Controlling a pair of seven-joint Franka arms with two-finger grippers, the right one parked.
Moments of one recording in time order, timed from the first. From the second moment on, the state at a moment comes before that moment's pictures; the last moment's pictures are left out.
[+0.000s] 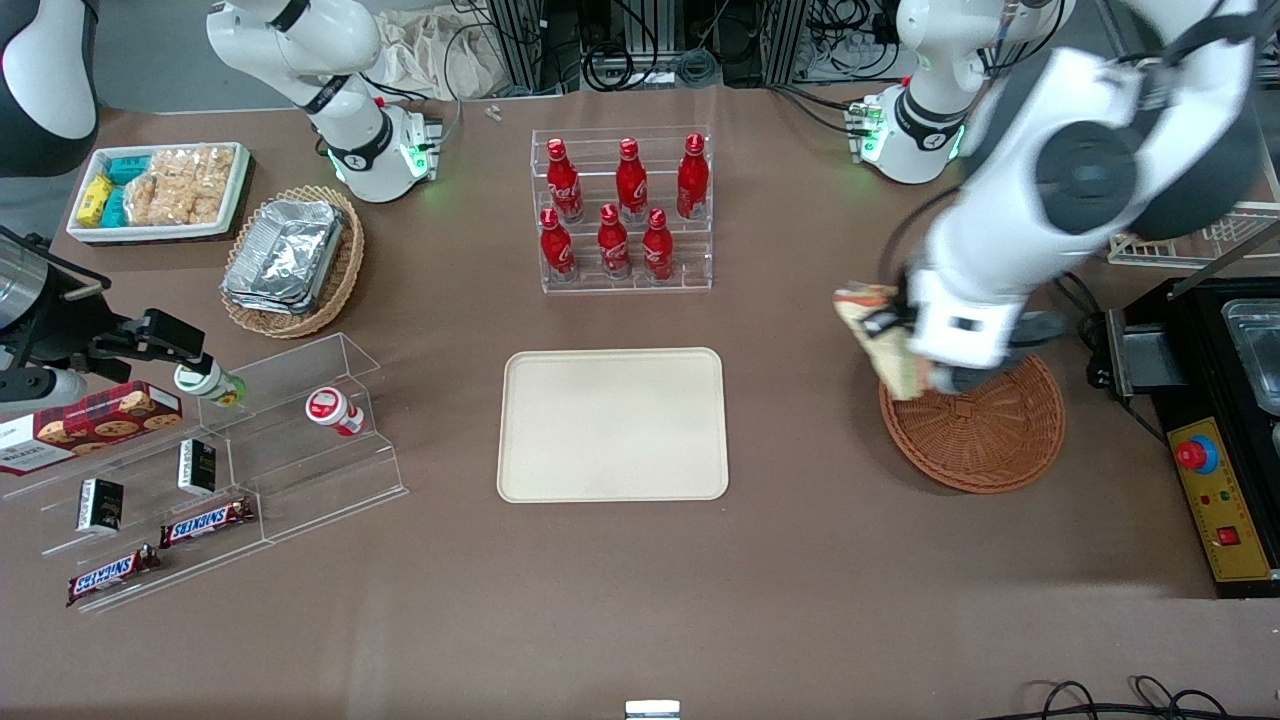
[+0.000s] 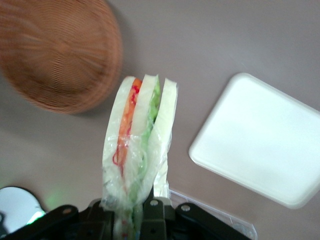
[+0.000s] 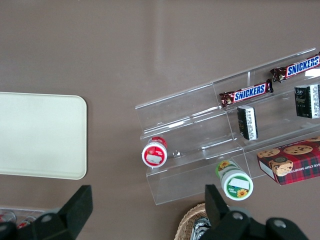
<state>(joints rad) 0.10 0.30 -0.65 -1.48 0.06 1.61 -0.97</state>
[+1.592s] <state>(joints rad) -0.18 0.88 -0.66 -1.45 0.45 2.08 -0.96</state>
